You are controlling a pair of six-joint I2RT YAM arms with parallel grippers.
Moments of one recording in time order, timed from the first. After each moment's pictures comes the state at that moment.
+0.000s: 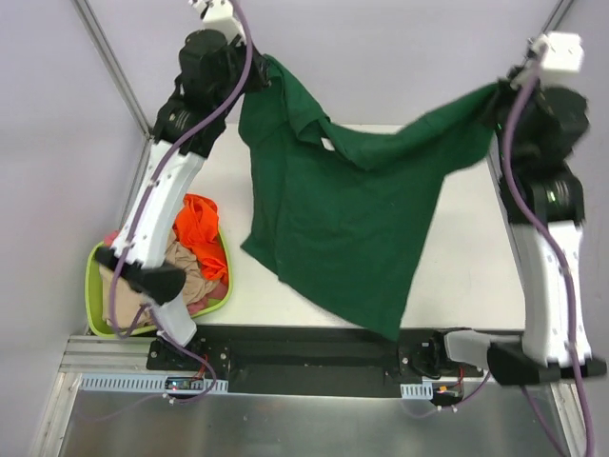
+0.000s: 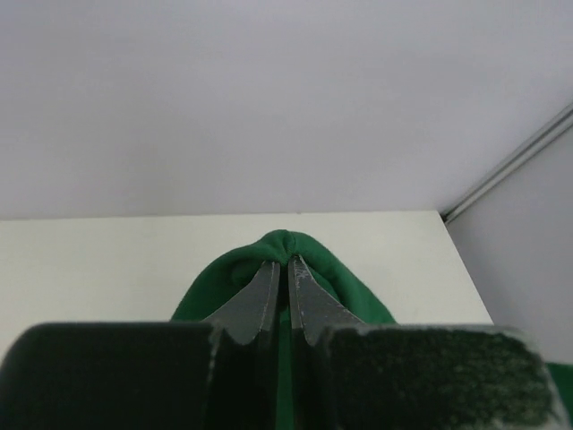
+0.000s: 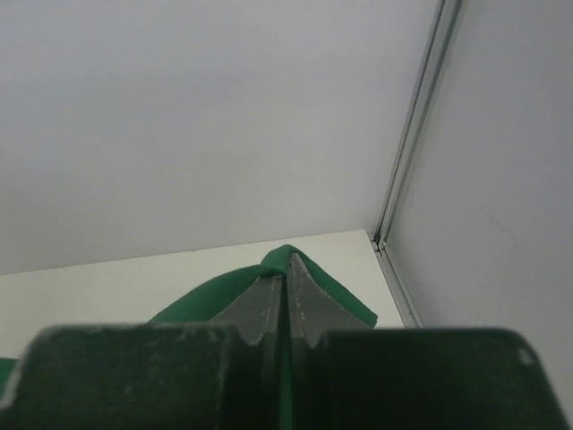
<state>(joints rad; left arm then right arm) -0.50 1.64 2.19 -0.60 -0.21 -0.34 0.17 1.13 1.75 -0.52 0.31 -0.01</state>
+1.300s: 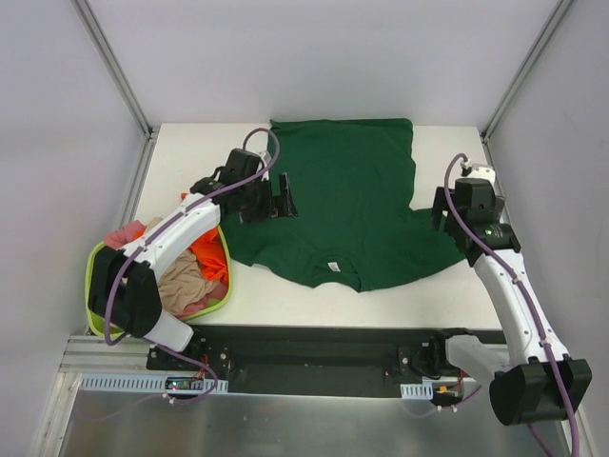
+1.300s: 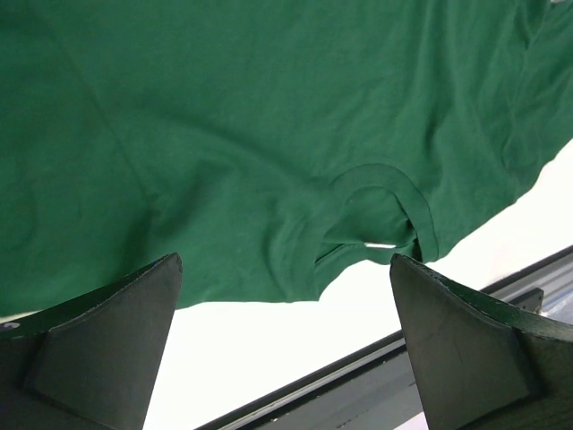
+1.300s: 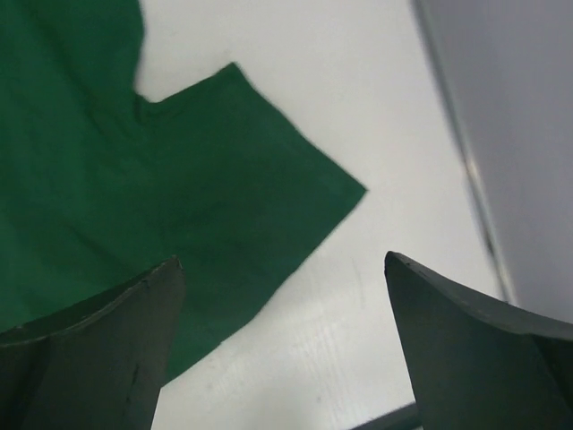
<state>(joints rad) -0.45 1.46 1.18 -0.59 0.21 -0.57 0.12 1.01 0.96 -0.68 0.48 0.14</state>
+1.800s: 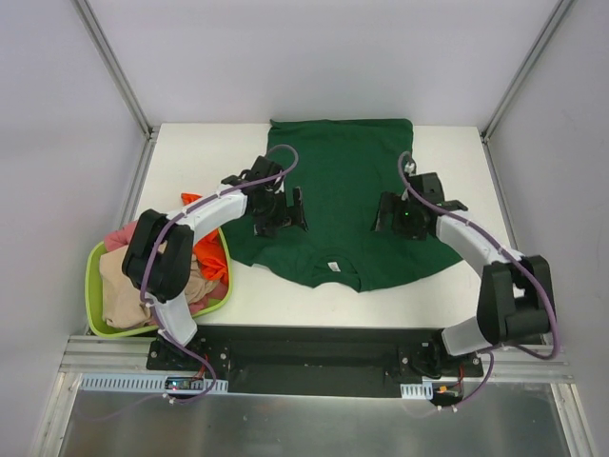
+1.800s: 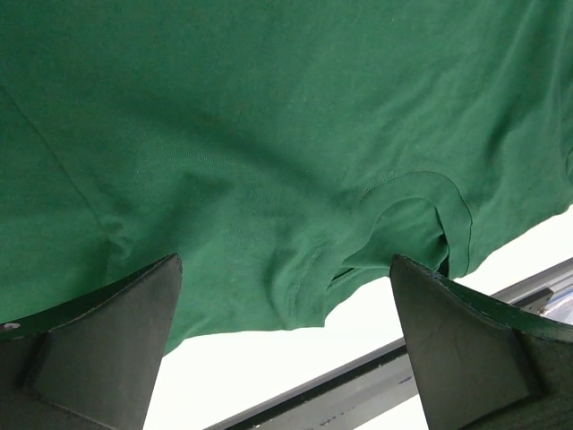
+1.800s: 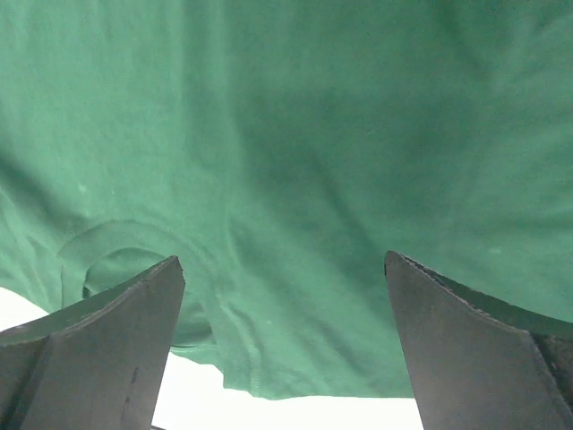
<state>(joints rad) -0.49 1.77 1.26 -0.57 0.28 -0.63 0.21 1.42 0.95 -0.47 -0.12 0.35</state>
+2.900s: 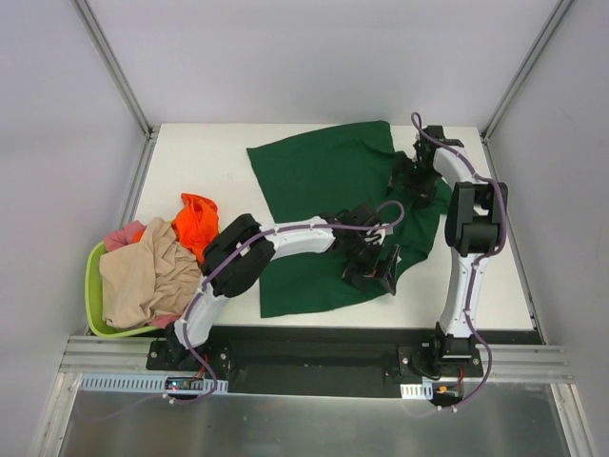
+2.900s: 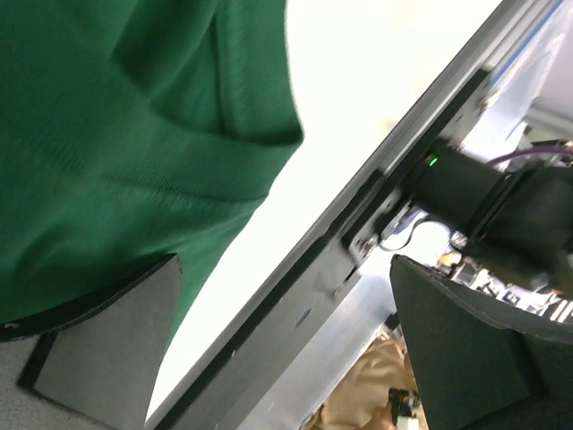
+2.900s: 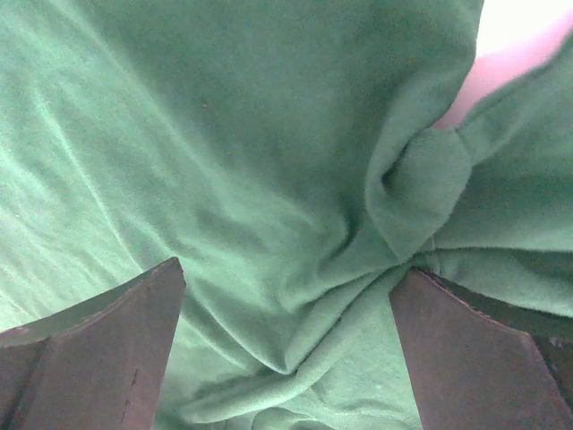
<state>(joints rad) -0.99 2.14 1.52 -0.43 0.64 -0.76 0.04 2.21 1.79 -0.86 -0.18 0.30</state>
